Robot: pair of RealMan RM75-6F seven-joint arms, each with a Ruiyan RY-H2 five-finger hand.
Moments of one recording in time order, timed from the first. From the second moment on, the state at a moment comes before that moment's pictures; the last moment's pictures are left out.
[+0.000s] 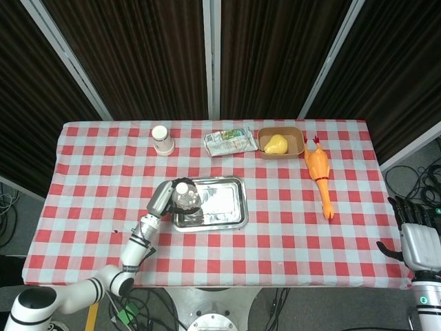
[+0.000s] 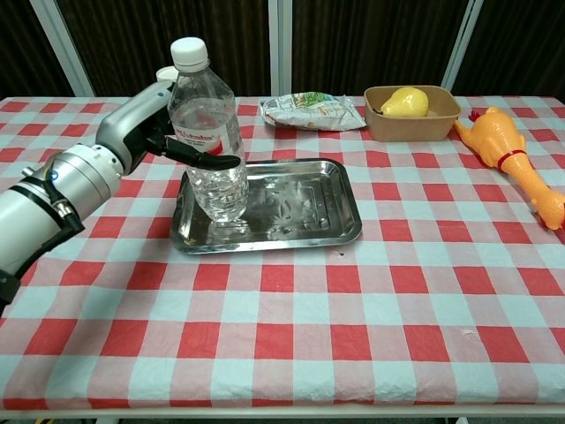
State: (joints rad) left arm -0.69 -1.94 -0.23 -0.97 1.44 1.13 -0.69; right arm 0.10 -1.08 0.09 -1.65 -1.33 1.35 -0.07
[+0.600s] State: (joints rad) left arm -0.70 -1.97 -0.23 -0.91 1.44 1.16 -0.75; right arm 0.10 -1.06 0.10 -1.66 -1.31 1.34 -0.04
